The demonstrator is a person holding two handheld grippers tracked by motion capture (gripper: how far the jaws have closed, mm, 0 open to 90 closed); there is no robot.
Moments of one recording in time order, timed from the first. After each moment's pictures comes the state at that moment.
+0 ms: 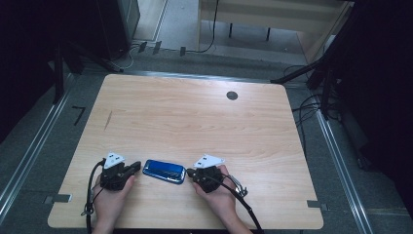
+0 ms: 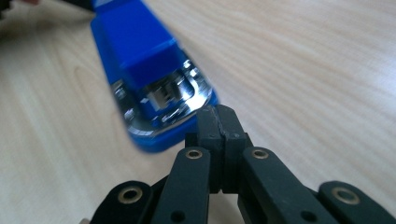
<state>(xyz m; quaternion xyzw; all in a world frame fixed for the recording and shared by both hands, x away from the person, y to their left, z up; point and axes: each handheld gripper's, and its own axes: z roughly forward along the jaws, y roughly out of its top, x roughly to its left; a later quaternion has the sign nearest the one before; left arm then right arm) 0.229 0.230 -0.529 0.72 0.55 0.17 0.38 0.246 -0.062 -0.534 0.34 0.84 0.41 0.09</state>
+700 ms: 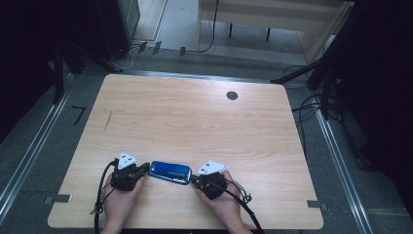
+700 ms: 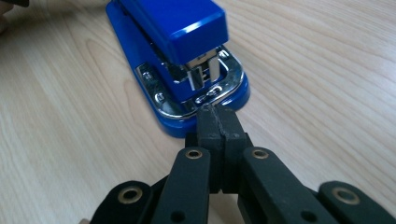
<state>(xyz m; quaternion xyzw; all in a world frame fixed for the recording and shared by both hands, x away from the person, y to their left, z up) 0.227 0.204 -0.531 0.74 0.54 0.18 0.37 0.231 -0.075 -0.537 0.34 0.85 0.40 0.08</state>
